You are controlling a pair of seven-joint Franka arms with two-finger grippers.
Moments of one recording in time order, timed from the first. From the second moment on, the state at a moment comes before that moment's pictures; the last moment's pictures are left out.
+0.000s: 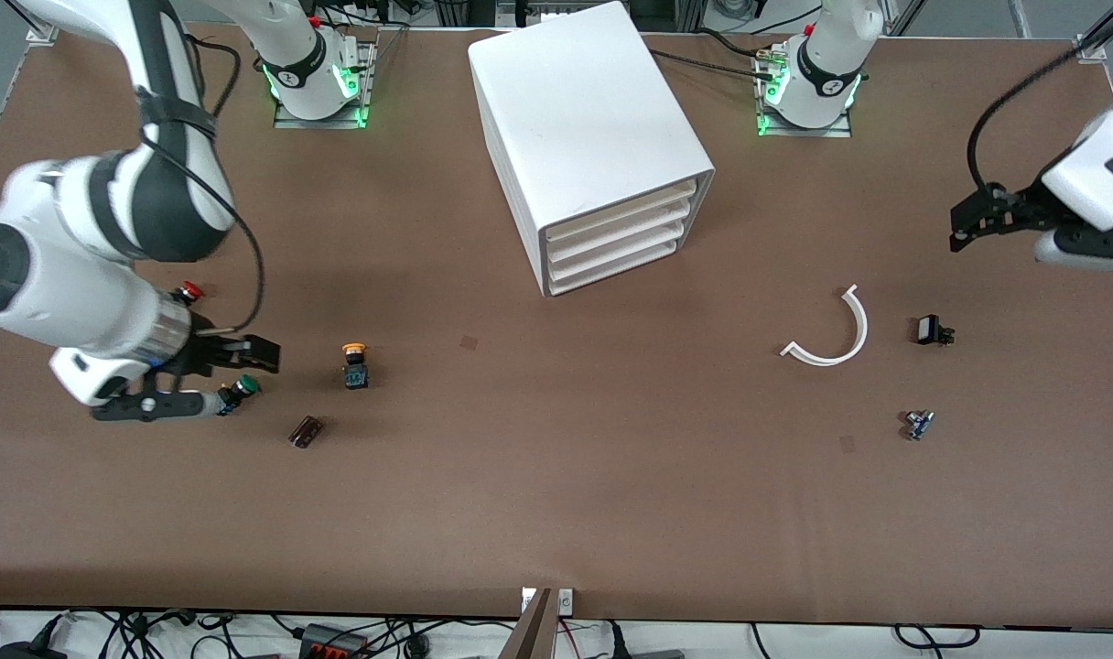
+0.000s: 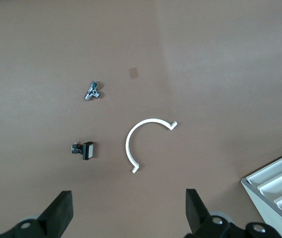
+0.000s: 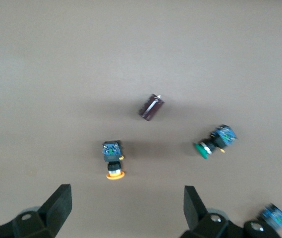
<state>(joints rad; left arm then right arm) 0.04 -0.02 -0.08 -1.65 0.02 1.65 0.09 0.33 0.44 -0.26 -1.39 0.14 1.80 0.02</state>
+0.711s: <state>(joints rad) 0.03 -0.04 -0.07 -1.67 0.02 1.63 0.12 0.07 0.32 -0.19 -1.28 0.13 1.66 0.02</state>
